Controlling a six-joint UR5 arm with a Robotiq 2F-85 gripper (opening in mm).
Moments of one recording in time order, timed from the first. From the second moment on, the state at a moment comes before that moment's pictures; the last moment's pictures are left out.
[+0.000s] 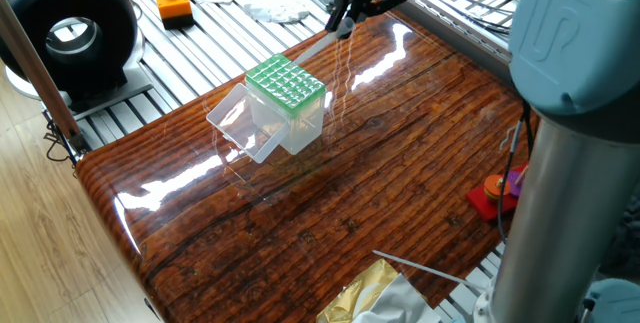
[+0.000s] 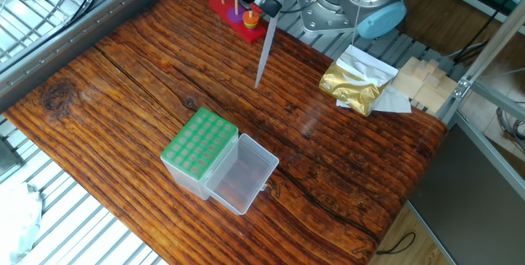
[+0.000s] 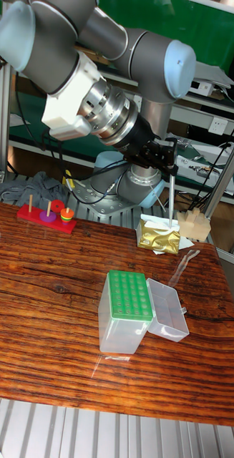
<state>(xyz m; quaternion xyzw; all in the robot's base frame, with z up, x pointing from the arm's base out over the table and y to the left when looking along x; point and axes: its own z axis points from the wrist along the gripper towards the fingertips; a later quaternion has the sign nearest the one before) 0.443 0.087 0.350 -0.23 -0.84 -0.40 0.30</state>
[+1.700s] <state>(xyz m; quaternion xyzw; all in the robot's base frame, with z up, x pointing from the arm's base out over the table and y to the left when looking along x) 0.454 0.025 0.279 -0.11 -0.97 -0.12 0.20</state>
